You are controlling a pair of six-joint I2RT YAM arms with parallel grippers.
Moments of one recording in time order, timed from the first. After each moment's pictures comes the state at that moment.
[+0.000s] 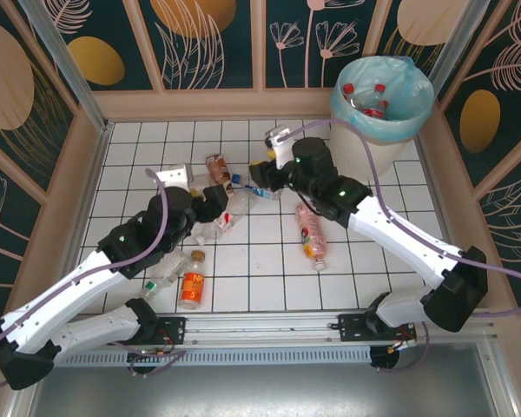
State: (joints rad) left arm -0.84 0.91 0.95 -0.52 -0.43 -0.76; right arm 0.80 1.36 1.22 -0.22 -0.03 0.08
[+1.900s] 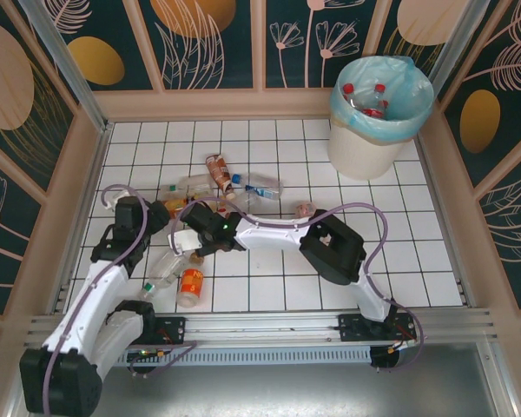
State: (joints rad) left arm -0.12 0.82 0.56 -0.43 -0.26 -0.63; right arm 1.16 2.15 1.58 -0.32 0.11 -0.88
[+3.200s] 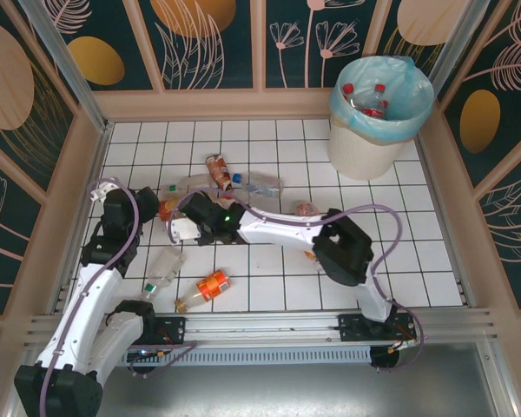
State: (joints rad) left arm -0.12 0.80 0.69 -0.44 -0.32 -0.60; right arm 1.16 2.04 1.64 -0.39 0.21 -0.86
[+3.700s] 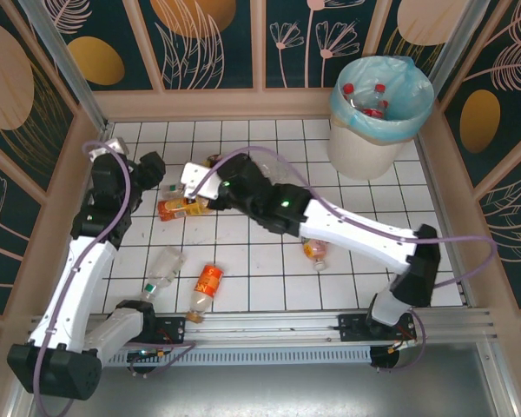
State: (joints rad) left arm -0.15 1.00 1.02 -0.44 -0.10 -0.57; right arm 1.13 1.58 1.59 -0.33 0.32 -0.60
